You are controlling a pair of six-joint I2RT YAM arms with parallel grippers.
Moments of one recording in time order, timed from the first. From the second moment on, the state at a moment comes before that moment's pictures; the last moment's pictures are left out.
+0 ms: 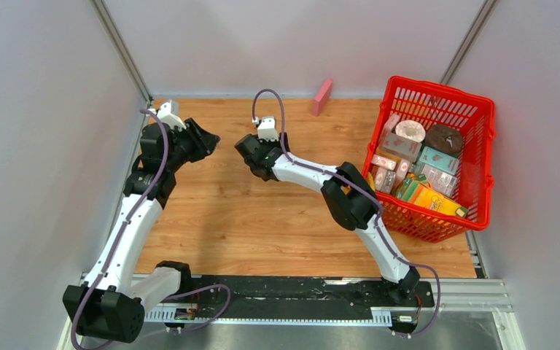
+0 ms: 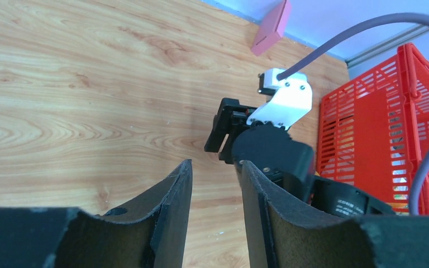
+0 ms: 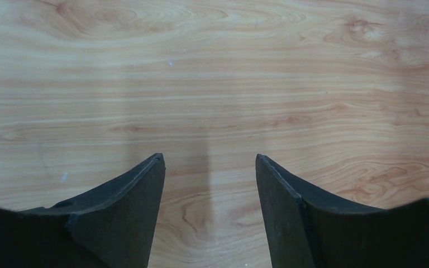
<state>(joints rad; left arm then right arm) -0.13 1.03 0.98 -0.27 0.20 -0.56 0.87 2.33 1.90 -0.38 0.93 0.48</state>
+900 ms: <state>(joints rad) -0.13 0.98 0.98 -0.26 0.30 -0.56 0.57 1.65 1.13 -0.58 1.04 0.70</state>
